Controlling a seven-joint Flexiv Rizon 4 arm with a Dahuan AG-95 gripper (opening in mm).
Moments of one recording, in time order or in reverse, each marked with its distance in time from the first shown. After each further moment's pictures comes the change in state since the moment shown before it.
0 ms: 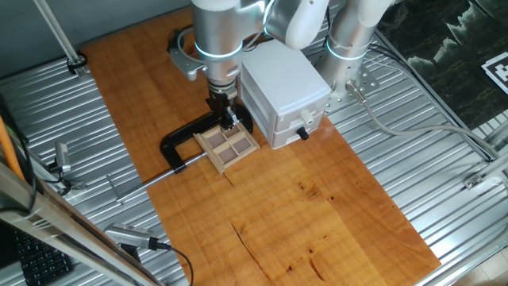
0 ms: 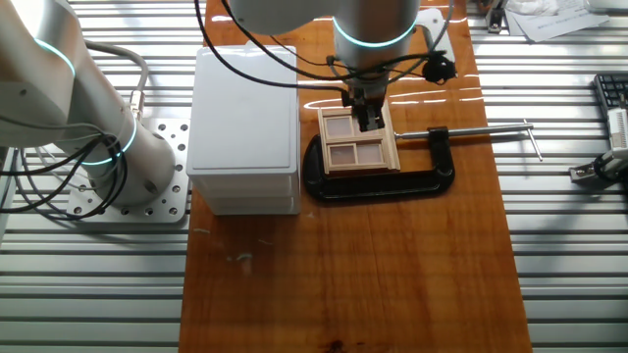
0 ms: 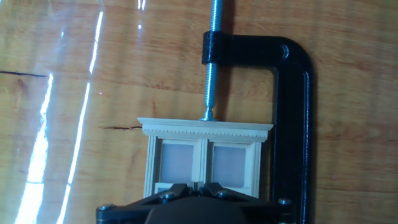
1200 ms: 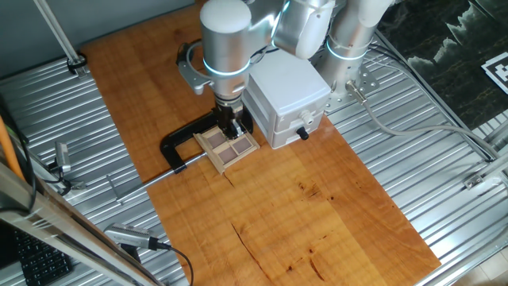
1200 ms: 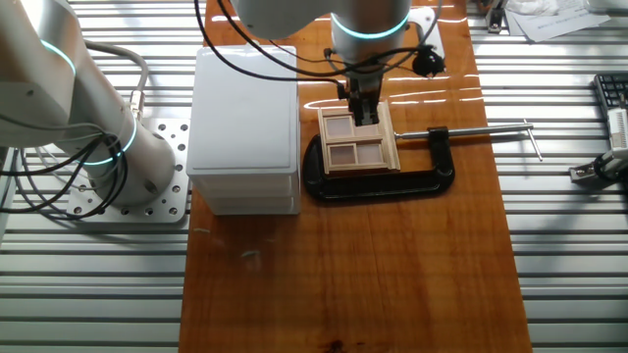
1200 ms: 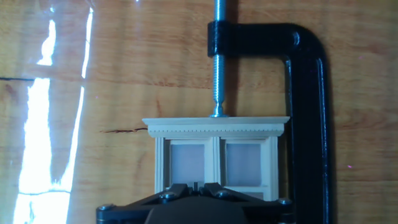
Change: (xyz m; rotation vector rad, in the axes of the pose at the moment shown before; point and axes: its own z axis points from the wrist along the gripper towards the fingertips) arm 0.001 0.018 0.029 0.016 0.017 0.057
